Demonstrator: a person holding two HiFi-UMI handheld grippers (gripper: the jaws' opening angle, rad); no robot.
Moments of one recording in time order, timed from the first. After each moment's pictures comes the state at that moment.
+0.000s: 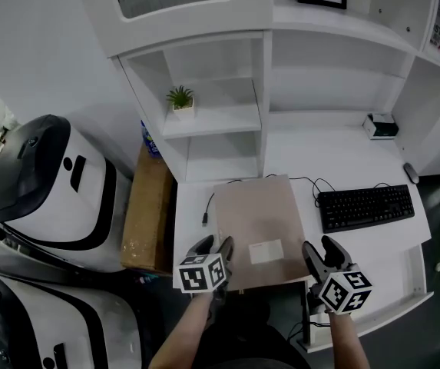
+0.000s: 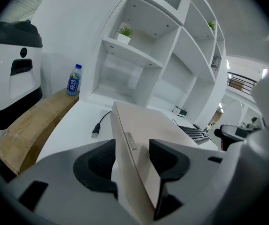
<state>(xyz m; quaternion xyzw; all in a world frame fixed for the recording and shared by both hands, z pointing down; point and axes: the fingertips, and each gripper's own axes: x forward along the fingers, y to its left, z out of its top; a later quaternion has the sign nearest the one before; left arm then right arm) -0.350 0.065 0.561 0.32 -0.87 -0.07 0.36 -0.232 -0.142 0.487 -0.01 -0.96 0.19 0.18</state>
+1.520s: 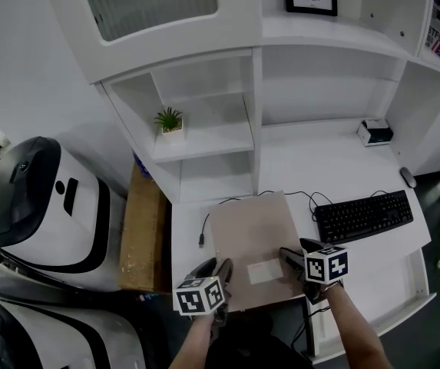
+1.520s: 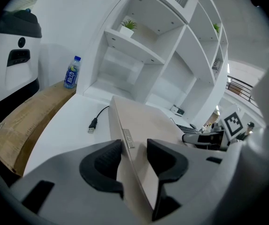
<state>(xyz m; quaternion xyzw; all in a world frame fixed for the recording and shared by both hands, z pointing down) -0.348 0.060 0.569 0.34 -0.85 -0.09 0.39 -0.303 -0.129 0.580 -0.10 -0.91 0.18 0.36</state>
